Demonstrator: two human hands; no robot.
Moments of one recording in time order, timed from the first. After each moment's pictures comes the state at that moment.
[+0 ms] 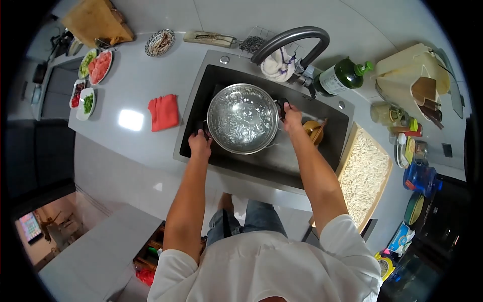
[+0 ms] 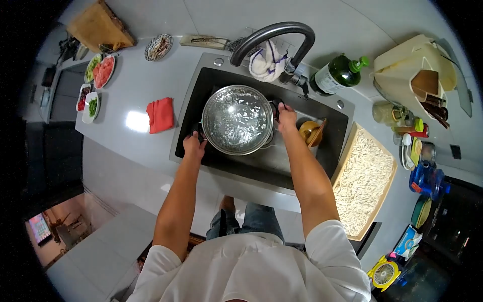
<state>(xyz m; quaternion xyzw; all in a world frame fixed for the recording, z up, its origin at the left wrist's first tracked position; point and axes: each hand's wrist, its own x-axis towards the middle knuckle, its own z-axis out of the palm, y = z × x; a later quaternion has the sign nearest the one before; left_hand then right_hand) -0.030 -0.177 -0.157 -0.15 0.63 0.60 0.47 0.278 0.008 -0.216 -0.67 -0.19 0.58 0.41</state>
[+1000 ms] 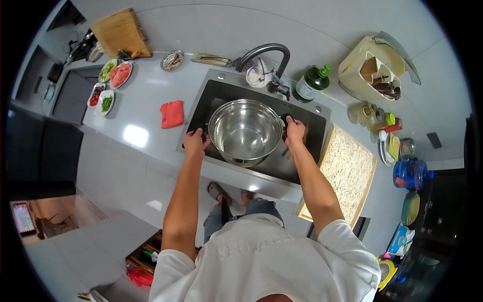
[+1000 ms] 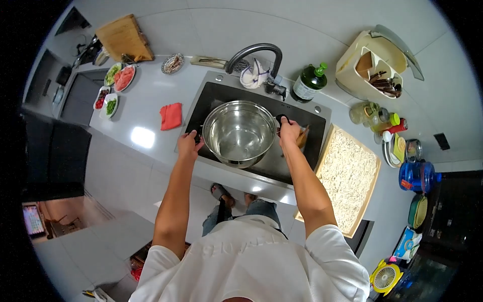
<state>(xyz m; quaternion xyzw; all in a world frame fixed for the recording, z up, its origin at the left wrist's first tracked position) 0.004 -0.222 -0.014 -0.01 0.65 0.61 0.45 0.325 -0.078 -0.035 -0.68 -0.25 0.51 0.46</state>
